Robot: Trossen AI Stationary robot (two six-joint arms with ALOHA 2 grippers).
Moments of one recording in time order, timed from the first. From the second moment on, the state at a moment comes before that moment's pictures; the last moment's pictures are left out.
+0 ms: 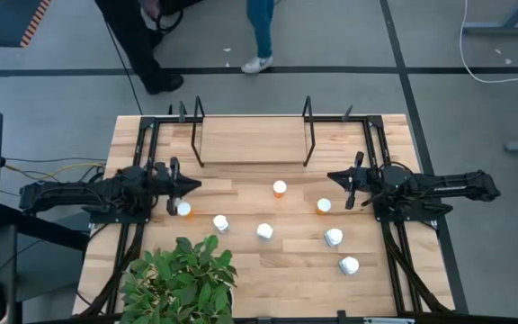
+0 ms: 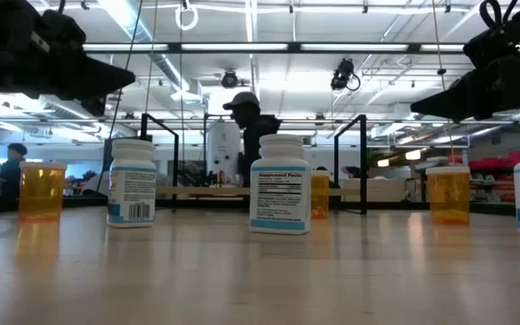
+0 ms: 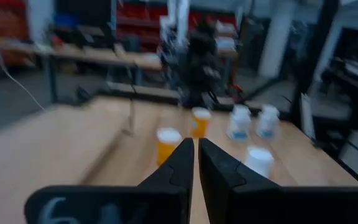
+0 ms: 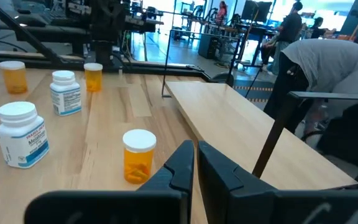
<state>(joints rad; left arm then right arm) 0.11 0.28 0.01 0.32 -0.01 -0.11 0.00 0.13 0.03 0.00 0.32 -0.11</state>
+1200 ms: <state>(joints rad) 0.29 0.56 0.26 0.23 0.00 -0.11 0.02 1.07 0.71 -0.32 0.28 0.21</state>
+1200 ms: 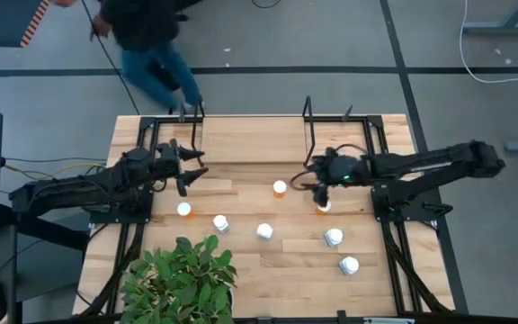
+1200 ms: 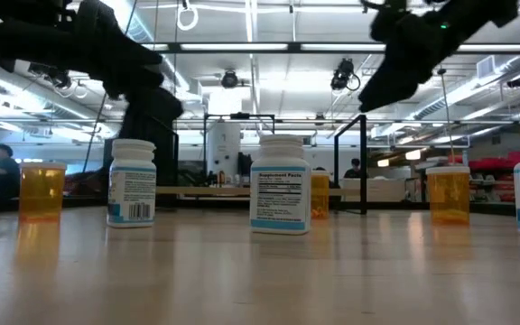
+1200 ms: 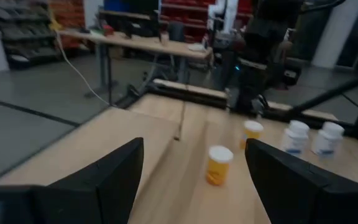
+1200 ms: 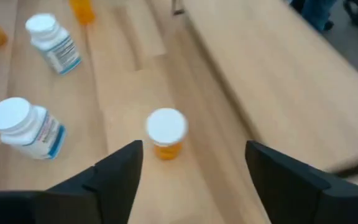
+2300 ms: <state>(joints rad) 0.19 0.59 0.26 0.24 -0.01 -0.10 0.00 1.62 1.18 -0.66 0.25 0.18</state>
